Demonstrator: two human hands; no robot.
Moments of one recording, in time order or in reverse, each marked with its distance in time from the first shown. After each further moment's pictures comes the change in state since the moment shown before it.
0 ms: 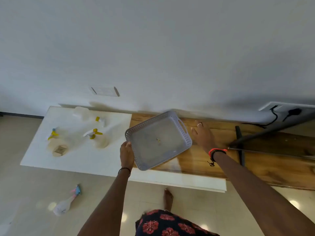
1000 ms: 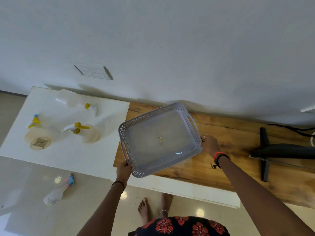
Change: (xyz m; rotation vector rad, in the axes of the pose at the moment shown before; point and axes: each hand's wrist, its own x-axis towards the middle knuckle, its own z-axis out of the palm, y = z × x) left_hand 0.072 -0.122 0.047 0.016 -0.155 -0.412; right_hand 0.078 0.074 0.131 0.235 -0.333 0.365
